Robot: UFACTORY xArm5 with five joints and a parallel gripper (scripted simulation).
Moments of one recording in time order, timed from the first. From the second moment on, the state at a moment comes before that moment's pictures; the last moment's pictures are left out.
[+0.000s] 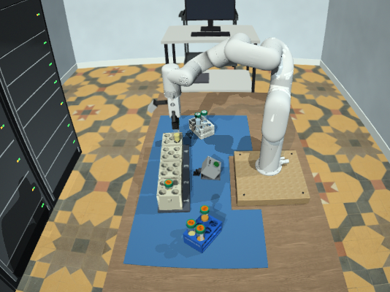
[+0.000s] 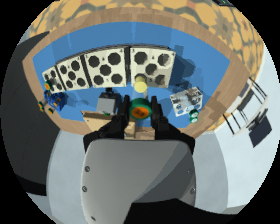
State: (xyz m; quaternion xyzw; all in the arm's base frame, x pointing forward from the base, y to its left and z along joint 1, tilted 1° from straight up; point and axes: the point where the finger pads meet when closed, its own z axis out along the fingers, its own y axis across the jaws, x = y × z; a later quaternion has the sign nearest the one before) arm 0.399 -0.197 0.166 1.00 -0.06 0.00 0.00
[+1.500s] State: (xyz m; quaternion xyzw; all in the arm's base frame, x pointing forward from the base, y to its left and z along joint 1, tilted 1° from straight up) arm 0.399 -0.197 0.127 1.00 -0.06 0.00 0.00
